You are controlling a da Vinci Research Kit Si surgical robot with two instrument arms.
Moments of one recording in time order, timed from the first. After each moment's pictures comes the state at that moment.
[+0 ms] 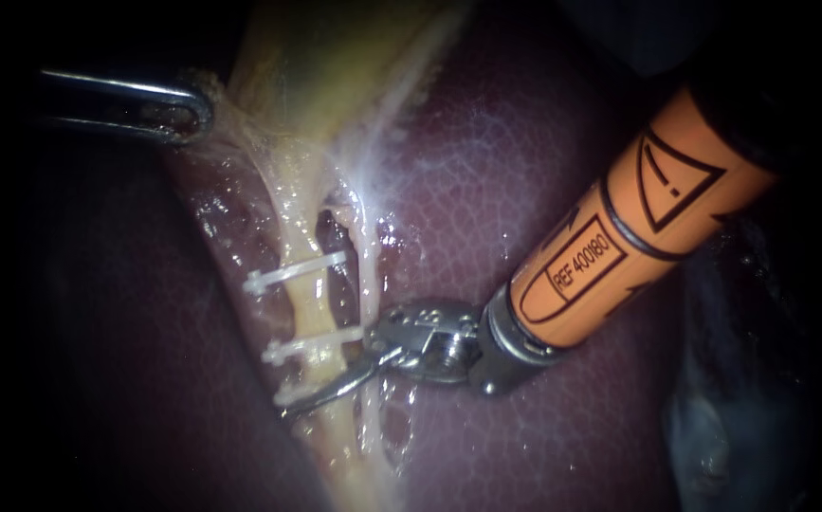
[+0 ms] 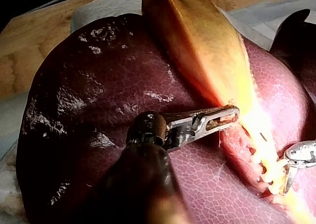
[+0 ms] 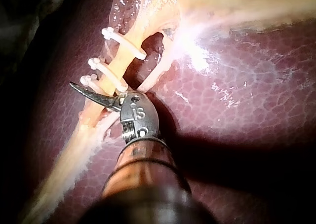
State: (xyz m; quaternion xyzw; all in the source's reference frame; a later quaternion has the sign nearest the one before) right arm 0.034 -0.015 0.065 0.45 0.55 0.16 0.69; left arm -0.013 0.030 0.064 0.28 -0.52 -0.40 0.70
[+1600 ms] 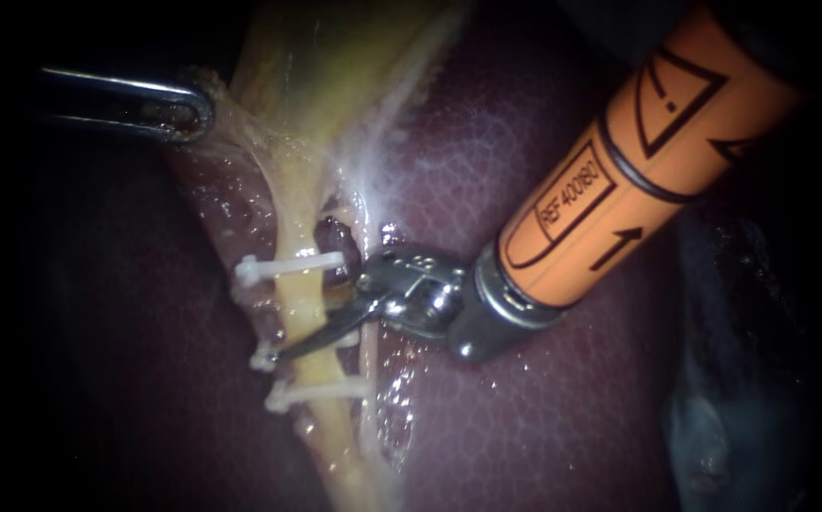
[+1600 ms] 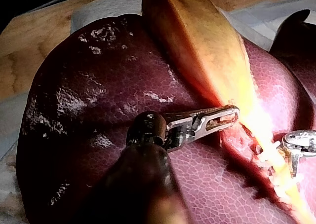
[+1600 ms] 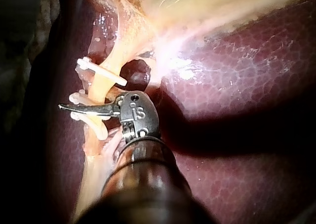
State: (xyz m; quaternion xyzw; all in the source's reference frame) right arm 0.036 -0.010 0.062 0.52 0.62 0.15 0.57; left arm -0.014 0.030 0.064 0.27 -0.52 -0.40 0.70
